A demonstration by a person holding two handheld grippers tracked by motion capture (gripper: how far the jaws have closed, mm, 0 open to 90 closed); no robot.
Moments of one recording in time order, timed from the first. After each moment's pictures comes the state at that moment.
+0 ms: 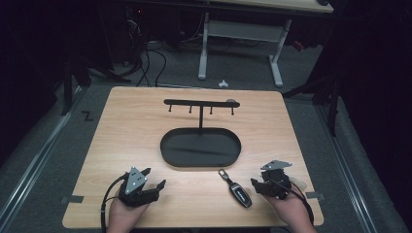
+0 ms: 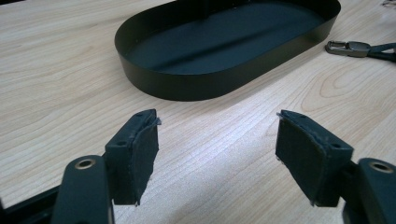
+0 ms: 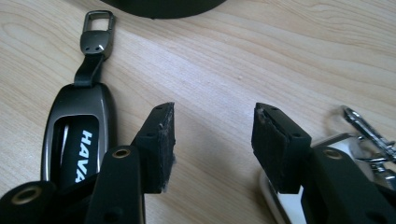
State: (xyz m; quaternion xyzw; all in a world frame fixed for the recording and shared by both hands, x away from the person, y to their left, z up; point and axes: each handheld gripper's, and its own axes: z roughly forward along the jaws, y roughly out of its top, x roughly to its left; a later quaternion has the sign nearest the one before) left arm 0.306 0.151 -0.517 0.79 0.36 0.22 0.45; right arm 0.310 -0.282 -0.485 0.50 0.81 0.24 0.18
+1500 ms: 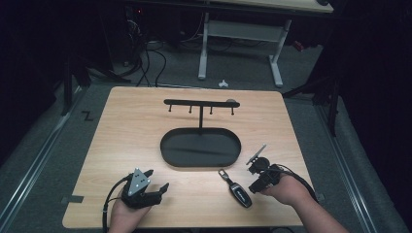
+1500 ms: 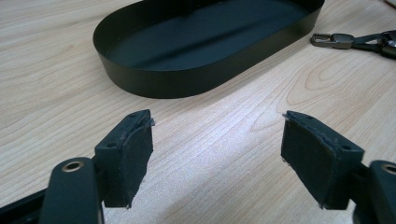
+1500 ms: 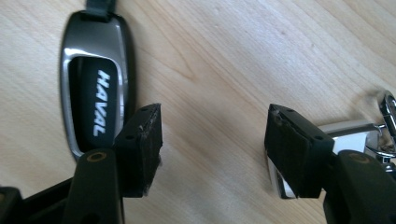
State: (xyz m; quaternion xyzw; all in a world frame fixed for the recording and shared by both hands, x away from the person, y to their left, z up) left arm 0.304 0.146 -0.521 0.80 0.35 0.20 0.45; right arm 0.347 -0.251 -0.466 0.45 0.89 0.03 0.05
